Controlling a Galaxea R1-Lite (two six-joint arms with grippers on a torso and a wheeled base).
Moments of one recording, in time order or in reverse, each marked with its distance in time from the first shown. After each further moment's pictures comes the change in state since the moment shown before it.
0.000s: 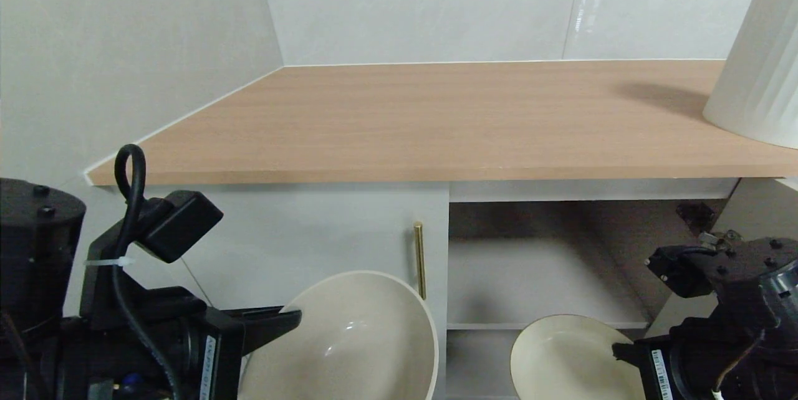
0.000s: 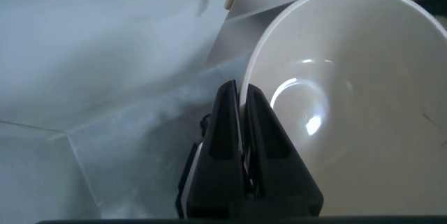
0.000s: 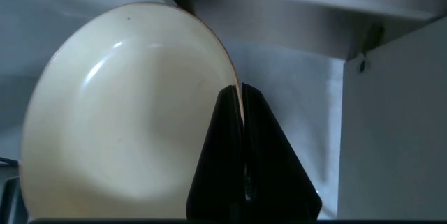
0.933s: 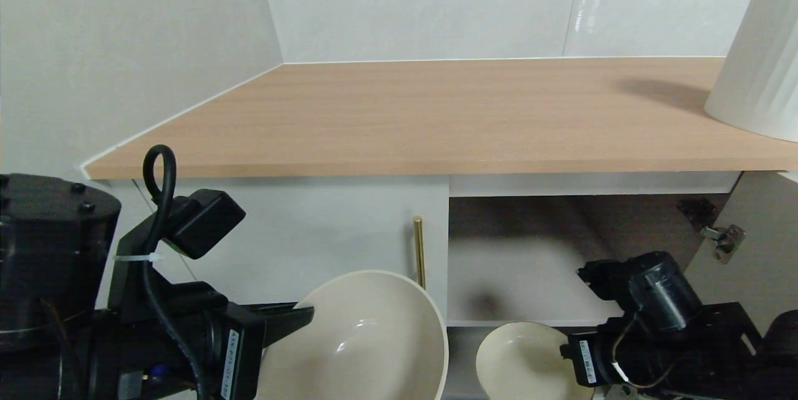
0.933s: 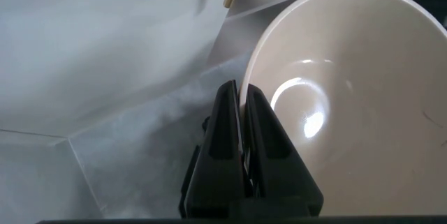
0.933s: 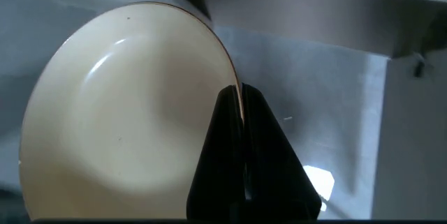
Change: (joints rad) left arm -0.005 0.044 -0.004 -0.031 -0.001 0.021; right arm -0.094 0.377 0.056 -0.389 0.145 -0.019
